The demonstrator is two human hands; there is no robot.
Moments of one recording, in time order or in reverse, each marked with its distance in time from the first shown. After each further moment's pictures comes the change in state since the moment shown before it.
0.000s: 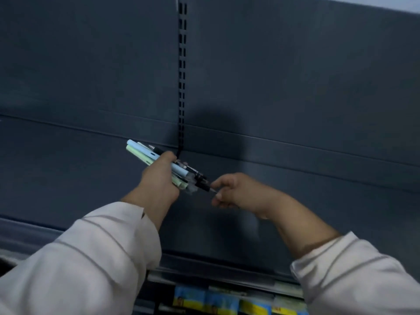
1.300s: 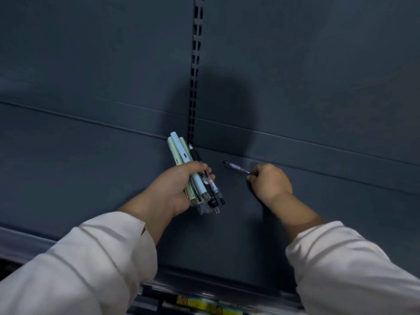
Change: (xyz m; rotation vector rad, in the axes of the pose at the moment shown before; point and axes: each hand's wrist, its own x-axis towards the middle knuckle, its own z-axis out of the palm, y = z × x) left_hand 0.009 -0.003 -0.003 0.229 -0.292 -0.136; right_hand 0.071 0.037 -0.029 -0.638 0.596 0.259
